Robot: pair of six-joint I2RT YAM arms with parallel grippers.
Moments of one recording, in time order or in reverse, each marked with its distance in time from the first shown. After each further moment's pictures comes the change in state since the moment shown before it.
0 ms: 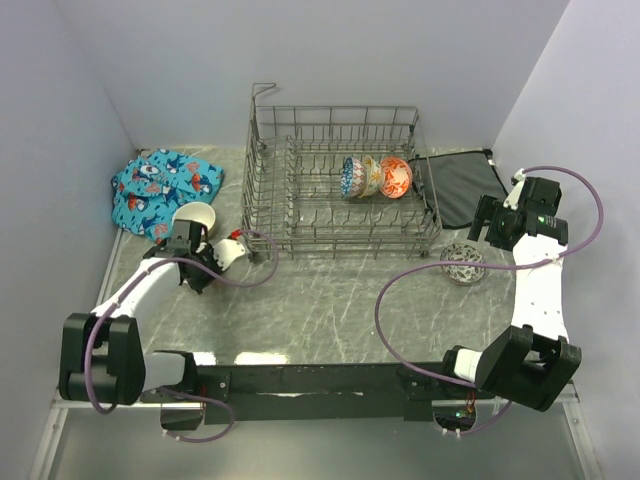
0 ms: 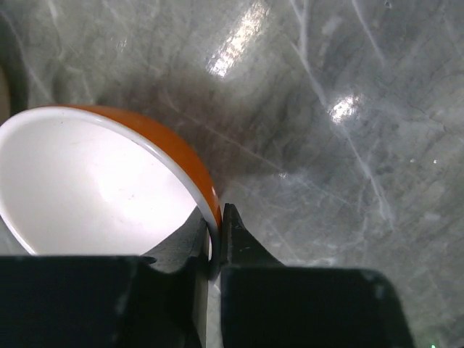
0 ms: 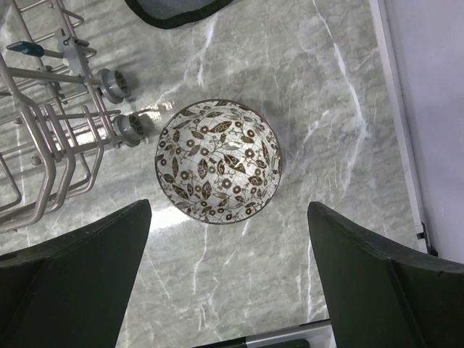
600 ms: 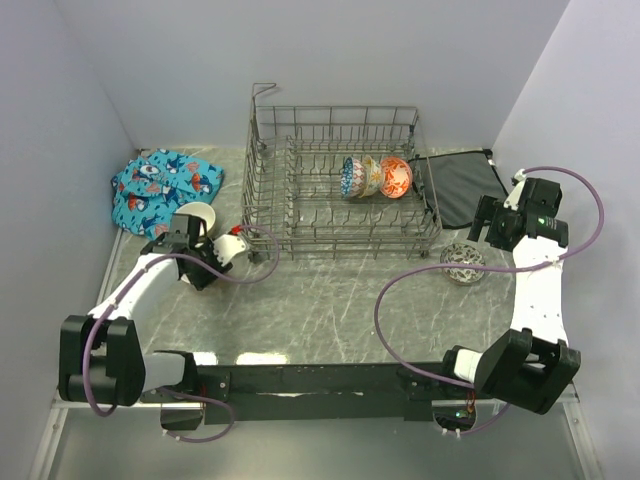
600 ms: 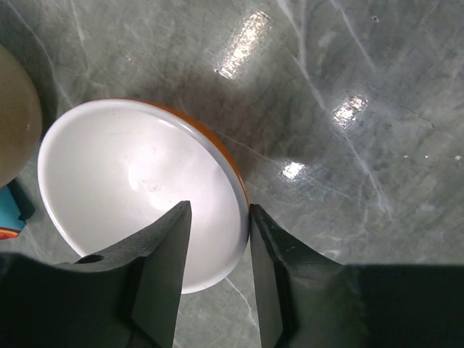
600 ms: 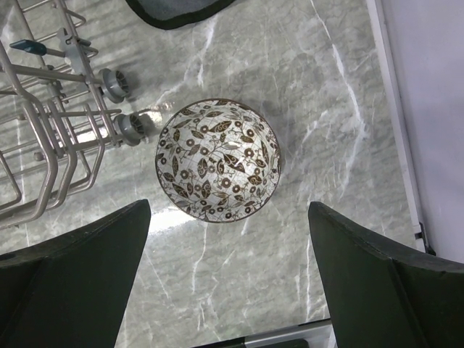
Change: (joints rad) left arm 0.000 -0.014 0.061 -0.057 0.024 0.029; right arm 0.000 -0.017 -0.005 0.000 0.000 -0.004
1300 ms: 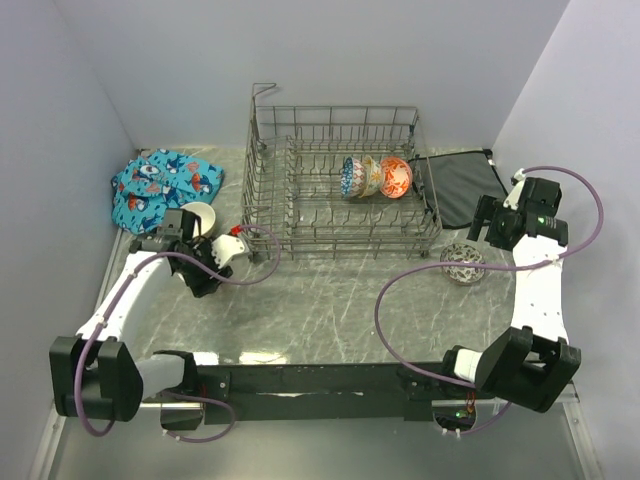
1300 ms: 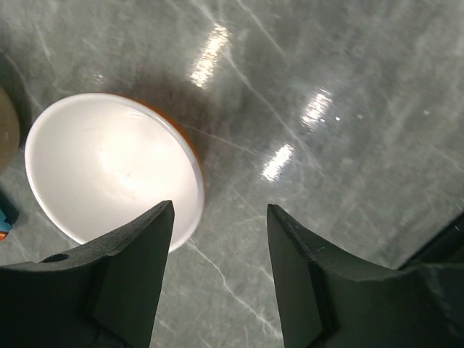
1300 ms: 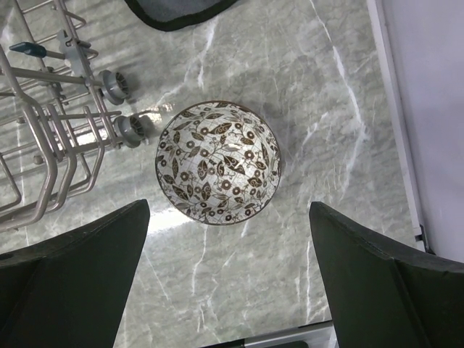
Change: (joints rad) left arm -0.002 -0.079 0.123 -0.301 0.120 0.068; right arm 0.000 0.012 0.000 0.007 -0.003 -0.001
